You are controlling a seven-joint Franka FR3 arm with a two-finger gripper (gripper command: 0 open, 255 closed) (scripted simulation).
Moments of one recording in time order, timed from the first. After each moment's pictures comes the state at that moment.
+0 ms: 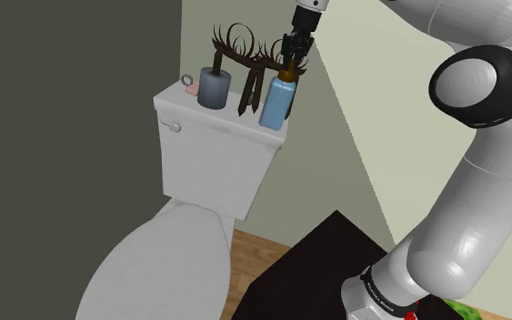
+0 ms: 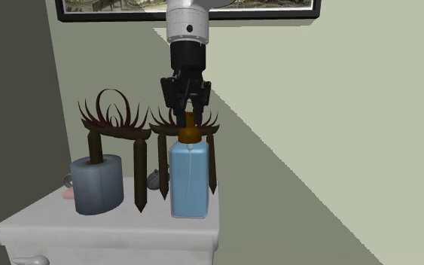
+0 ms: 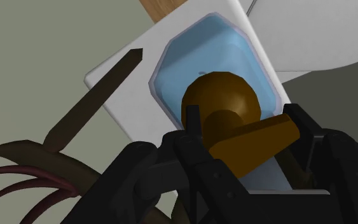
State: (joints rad) arm -0.02 0.24 -0.17 -1.26 0.04 1.49 -0.26
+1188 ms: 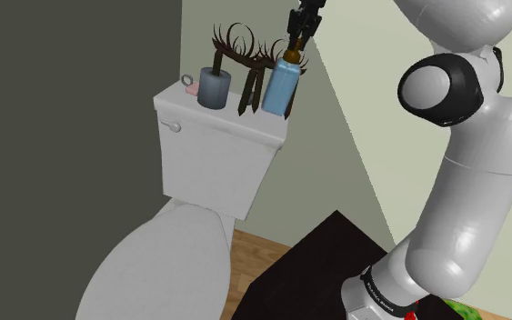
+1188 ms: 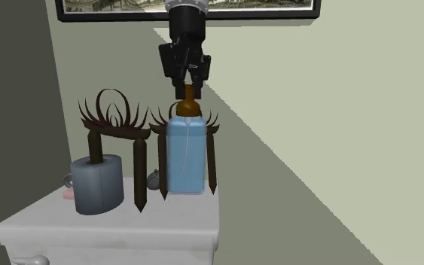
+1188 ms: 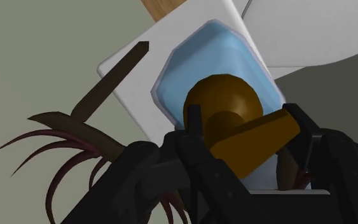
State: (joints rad) arm -0.05 0.38 -0.17 -0.88 0.07 1.25 -0.27
